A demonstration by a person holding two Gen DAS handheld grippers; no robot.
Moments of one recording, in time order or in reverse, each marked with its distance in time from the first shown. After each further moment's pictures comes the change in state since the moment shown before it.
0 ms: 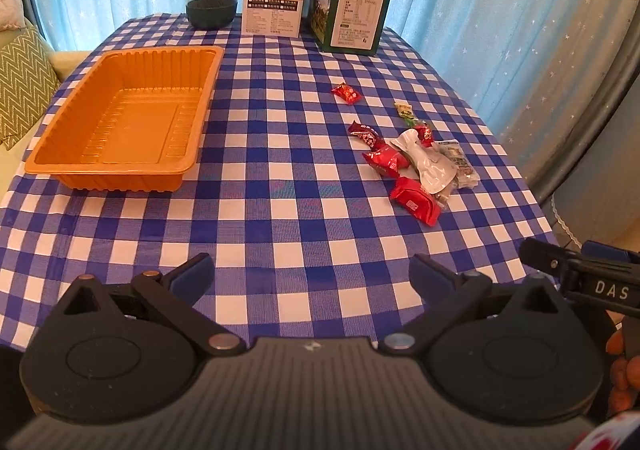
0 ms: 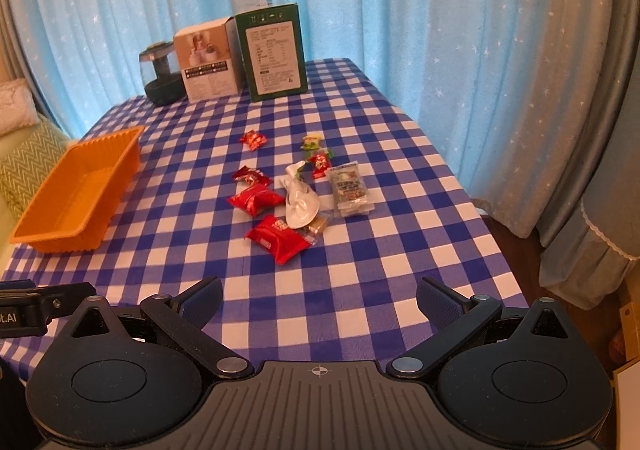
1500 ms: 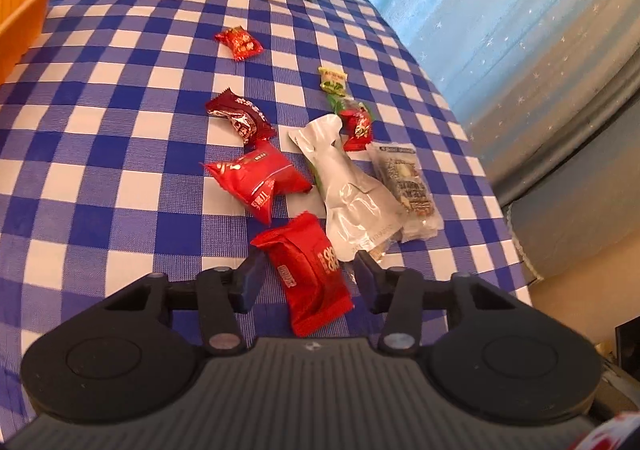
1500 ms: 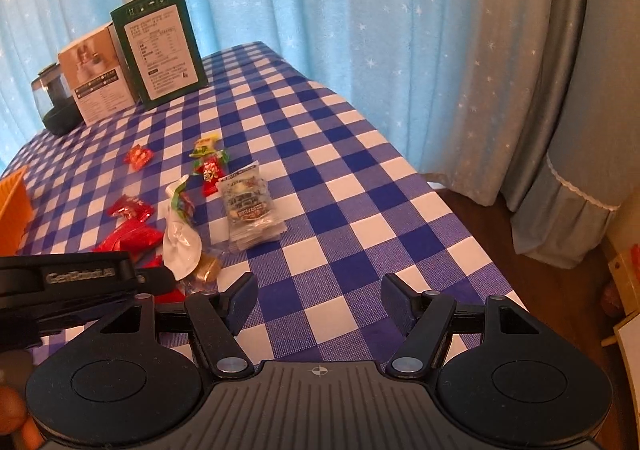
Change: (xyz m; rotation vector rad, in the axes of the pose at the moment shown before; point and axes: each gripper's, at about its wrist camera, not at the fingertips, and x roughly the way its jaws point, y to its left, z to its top) left arm 0.183 -0.091 0.054 -0.104 0.116 -0.186; right arm 0.108 -0.064 0.018 0.185 0.014 -0.151
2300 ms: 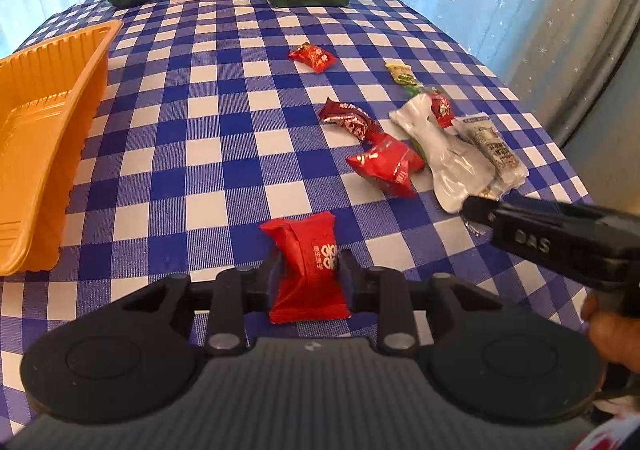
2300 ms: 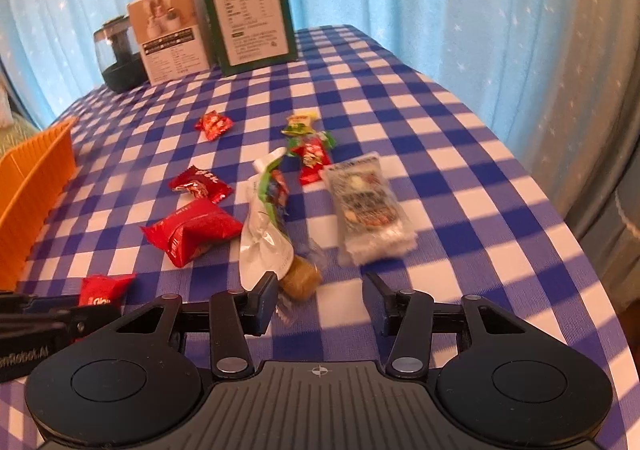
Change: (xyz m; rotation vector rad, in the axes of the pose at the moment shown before) left arm -0.035 0.057 -0.008 0.223 -0.011 0.159; right arm 0.056 0.062 0.003 -0.193 0.018 0.147
